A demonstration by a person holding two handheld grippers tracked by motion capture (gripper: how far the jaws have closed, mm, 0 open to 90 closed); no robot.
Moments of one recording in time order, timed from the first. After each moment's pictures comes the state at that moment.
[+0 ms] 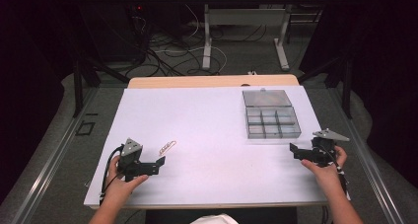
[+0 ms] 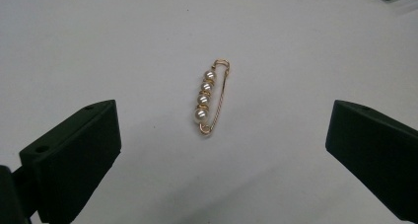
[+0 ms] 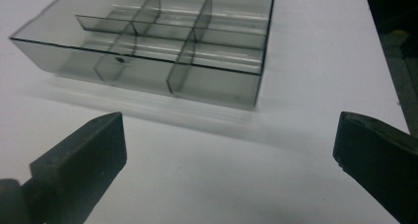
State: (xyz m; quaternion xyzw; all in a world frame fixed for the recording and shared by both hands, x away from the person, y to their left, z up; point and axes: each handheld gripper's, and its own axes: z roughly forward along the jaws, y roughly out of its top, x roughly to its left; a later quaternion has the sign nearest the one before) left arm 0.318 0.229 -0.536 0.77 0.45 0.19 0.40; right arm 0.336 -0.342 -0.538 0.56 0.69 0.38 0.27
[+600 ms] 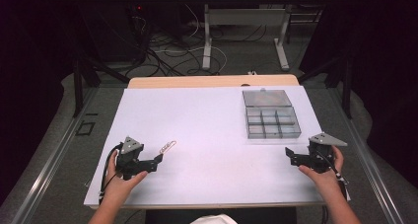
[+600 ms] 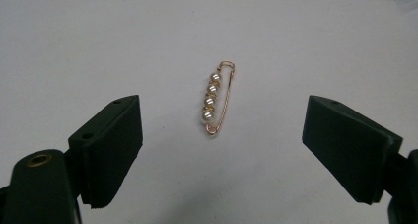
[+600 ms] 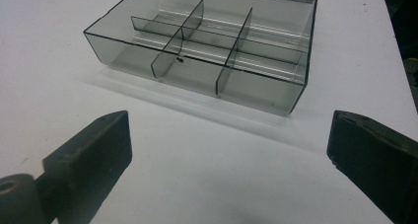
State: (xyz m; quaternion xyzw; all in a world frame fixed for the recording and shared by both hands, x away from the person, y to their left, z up) left arm 0.322 0.230 -0.526 0.78 0.46 0.18 0.39; right arm 0.317 -0.327 -0.527 0.52 0.71 0.40 0.27
